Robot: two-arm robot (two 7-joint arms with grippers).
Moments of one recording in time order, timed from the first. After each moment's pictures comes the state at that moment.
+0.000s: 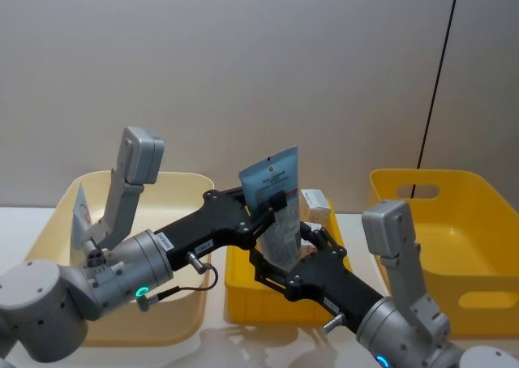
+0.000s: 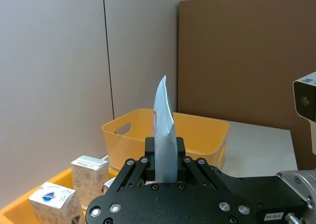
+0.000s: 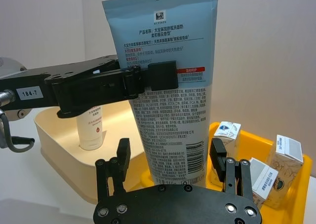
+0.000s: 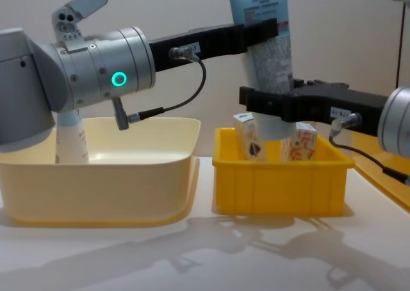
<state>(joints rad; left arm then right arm) -0.63 0.23 0.47 -1.27 -0.59 0.01 -0.70 0.30 0.28 -0.37 -1.55 0.30 0.09 0.33</state>
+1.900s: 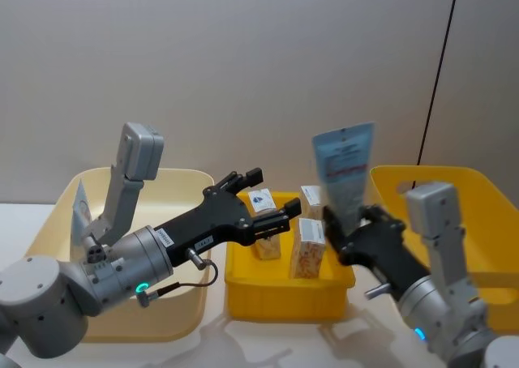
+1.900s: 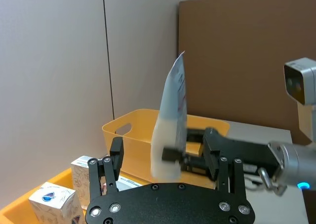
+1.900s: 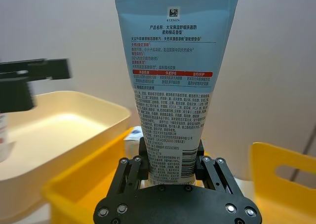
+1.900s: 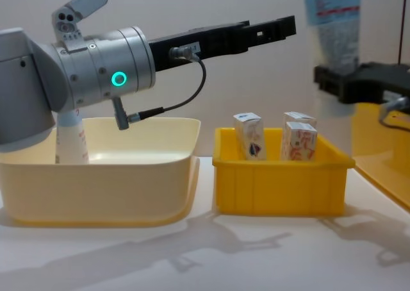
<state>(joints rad) -0.63 0.23 0.47 -1.27 -0.59 0.01 -0.70 0.30 0.29 -0.29 -1.55 0.19 0.05 0.15</state>
